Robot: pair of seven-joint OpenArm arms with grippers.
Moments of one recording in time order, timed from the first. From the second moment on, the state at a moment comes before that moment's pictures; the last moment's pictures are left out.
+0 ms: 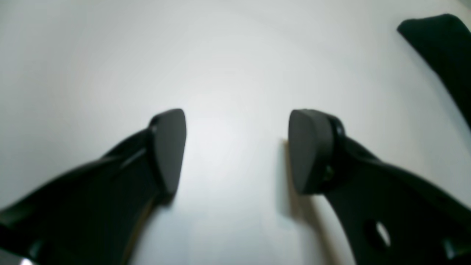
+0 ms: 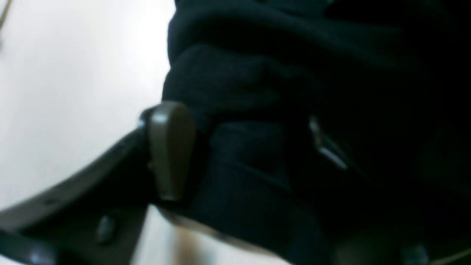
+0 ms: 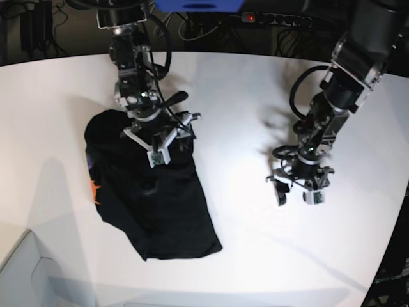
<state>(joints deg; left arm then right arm) -26.2 -18.7 39.8 34.9 -52.9 0.6 -17.5 -4.8 -5.0 -4.6 82.6 -5.0 9.8 -27.6</state>
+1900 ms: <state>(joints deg) -26.9 3.1 28.1 38.1 -45.7 0.5 0.0 -3.8 -9.2 27.7 101.3 7.2 35.2 -39.6</state>
